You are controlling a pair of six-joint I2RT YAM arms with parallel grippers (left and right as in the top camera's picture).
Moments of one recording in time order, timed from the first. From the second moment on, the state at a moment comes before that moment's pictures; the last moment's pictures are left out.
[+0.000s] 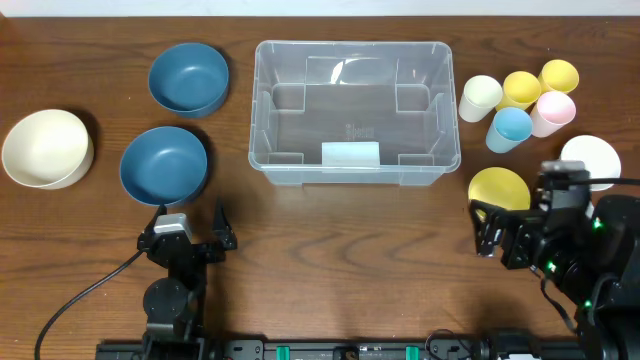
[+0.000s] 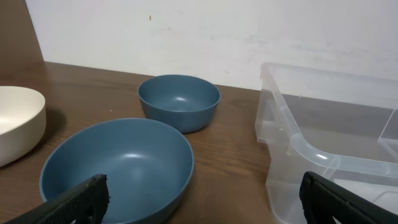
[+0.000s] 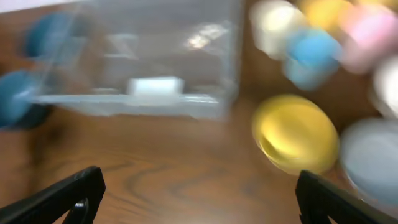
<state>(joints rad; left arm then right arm) -0.08 0.01 0.03 -0.12 -0.14 -0.15 0.03 0.74 1.17 -1.18 -0.13 0.23</state>
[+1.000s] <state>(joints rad) -0.08 0.01 0.03 -0.12 -0.14 -0.15 -0.63 1.14 1.20 -1.31 0.09 0.44</state>
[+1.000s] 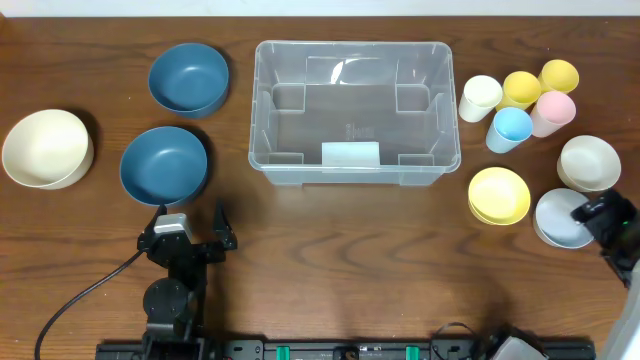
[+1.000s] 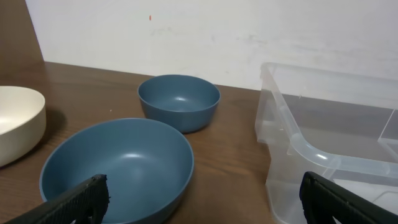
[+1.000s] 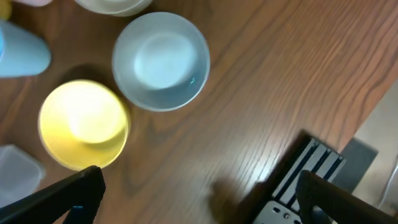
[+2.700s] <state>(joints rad) -0.08 0.01 0.03 -0.12 -0.14 -0.15 -0.78 1.46 0.70 -0.55 0.01 0.43</state>
